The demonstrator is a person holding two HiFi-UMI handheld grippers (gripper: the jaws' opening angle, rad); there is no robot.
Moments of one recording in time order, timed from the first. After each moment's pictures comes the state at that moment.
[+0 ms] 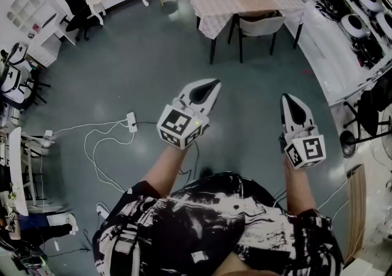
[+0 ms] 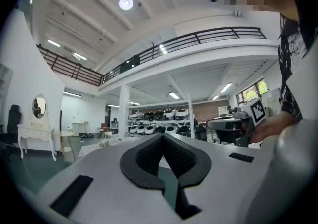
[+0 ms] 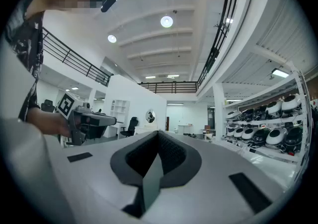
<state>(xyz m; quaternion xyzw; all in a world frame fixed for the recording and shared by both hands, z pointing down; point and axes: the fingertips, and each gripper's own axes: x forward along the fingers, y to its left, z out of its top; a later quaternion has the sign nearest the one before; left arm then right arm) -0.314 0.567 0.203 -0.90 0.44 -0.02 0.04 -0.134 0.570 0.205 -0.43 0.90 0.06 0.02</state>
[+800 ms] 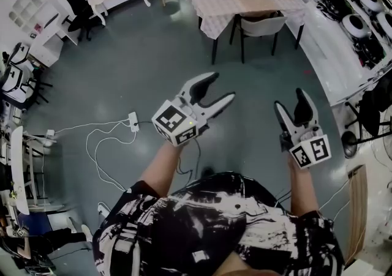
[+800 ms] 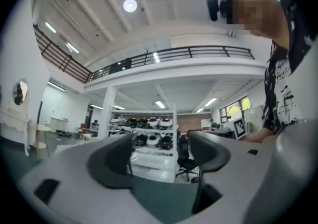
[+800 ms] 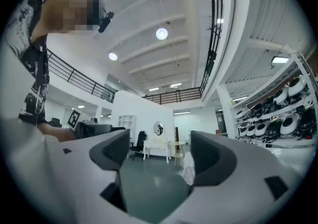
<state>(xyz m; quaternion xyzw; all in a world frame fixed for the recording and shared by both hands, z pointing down) -0.294 0.588 0.182 -0.94 0.34 0.04 0.02 -0.128 0.583 0.189 -0.39 0.92 0.04 0.10</state>
